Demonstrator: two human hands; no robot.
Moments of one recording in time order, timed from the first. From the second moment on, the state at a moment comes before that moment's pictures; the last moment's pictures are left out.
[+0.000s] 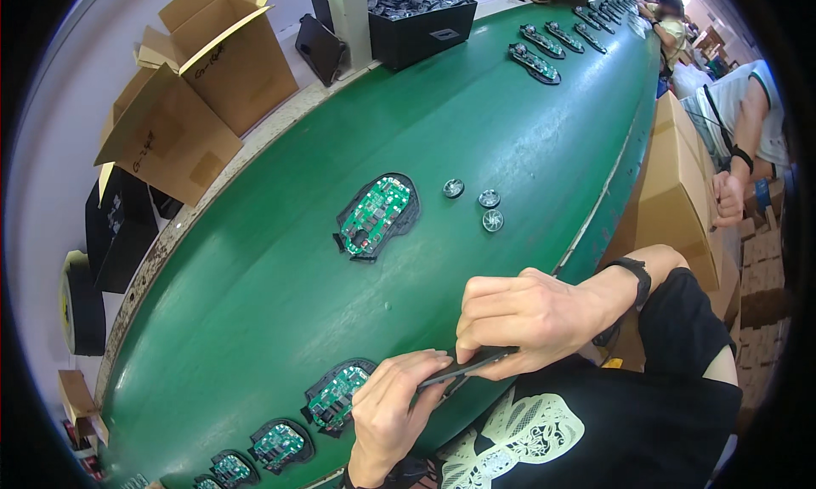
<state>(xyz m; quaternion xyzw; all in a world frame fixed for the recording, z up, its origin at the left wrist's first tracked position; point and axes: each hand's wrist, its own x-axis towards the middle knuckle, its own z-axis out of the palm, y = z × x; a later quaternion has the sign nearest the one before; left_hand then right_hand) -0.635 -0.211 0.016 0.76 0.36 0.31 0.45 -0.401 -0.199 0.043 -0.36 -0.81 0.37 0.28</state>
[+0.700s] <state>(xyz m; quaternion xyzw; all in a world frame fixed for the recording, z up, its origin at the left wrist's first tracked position) -0.647 -0.203 0.017 0.74 0.44 0.28 0.42 -0.423 -0.191 0.027 -0.37 -0.84 0.28 0.28</state>
